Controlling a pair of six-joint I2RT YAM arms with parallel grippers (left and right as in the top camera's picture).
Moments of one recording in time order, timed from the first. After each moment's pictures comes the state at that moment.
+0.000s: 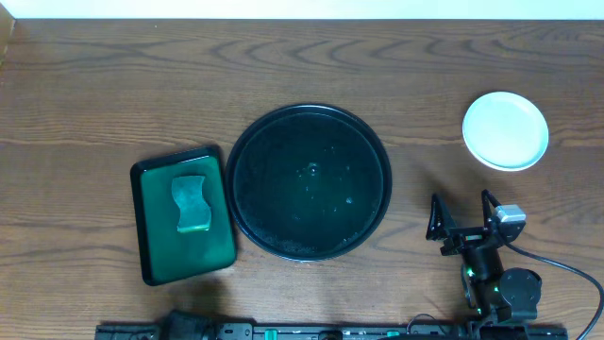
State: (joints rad) left arm -0.23 0.06 1.31 -1.68 -0.24 -0.22; right arm 0.01 0.01 0.01 -0.06 -0.16 0.28
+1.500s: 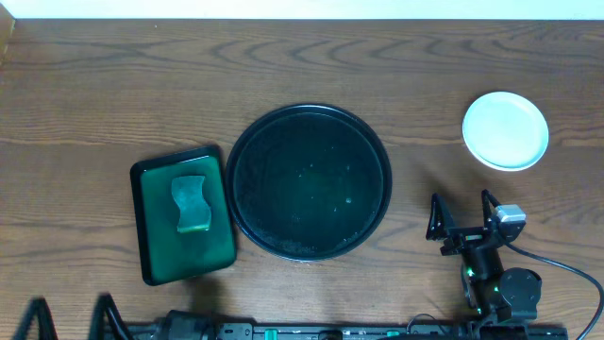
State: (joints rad) left arm -0.19 0.06 1.19 -0.96 -0.25 -0.22; right arm 0.01 0.01 0.01 -0.06 -0.16 0.28
